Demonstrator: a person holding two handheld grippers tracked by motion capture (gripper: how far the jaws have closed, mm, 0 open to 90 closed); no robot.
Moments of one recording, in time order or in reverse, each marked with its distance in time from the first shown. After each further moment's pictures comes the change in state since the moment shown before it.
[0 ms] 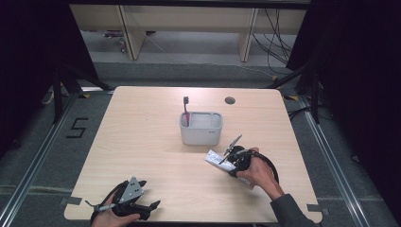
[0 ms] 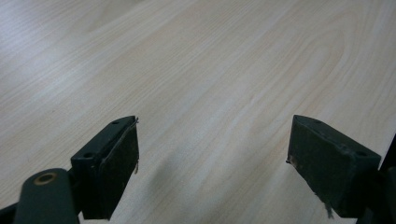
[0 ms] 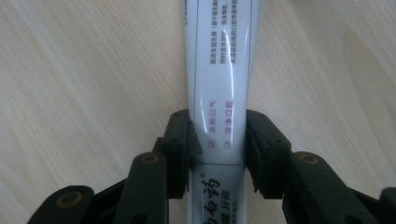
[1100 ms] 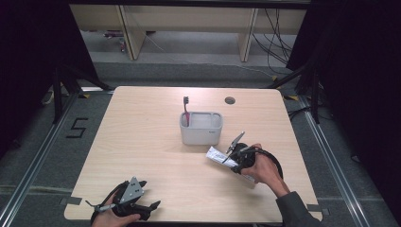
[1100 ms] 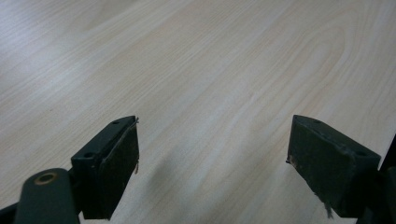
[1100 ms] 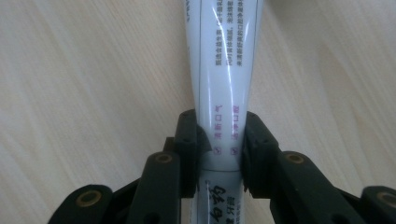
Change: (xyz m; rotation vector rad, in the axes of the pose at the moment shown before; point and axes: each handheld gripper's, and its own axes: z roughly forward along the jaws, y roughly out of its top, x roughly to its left) left arm 0.001 0.000 0.001 0.010 0.008 0.014; right arm -0.002 -0.003 -0.022 -0.040 -0.013 -0.043
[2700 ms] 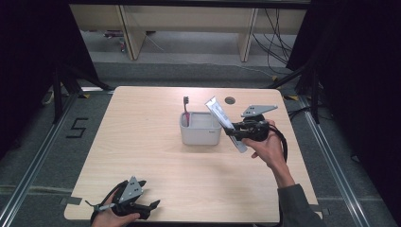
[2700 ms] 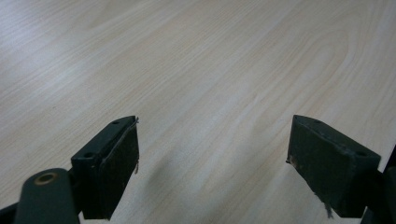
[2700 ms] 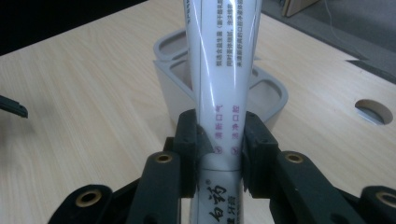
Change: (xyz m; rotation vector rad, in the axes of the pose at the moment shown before) left arm 0.002 -0.001 0.000 -0.008 0.004 -0.021; right arm -0.036 0.025 -0.073 -0.646 -0.001 0.142
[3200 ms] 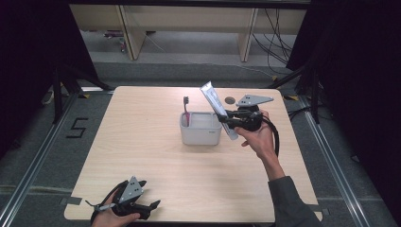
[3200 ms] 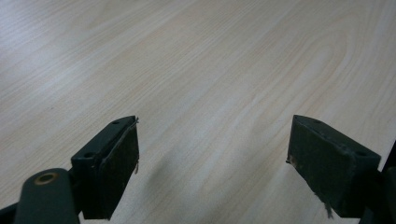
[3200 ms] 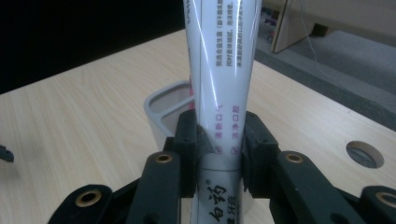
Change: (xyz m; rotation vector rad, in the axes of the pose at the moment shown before) left arm -0.002 0.000 0.001 -0.006 -0.007 -0.018; right arm -0.003 0.026 0.015 -0.141 -0.021 0.010
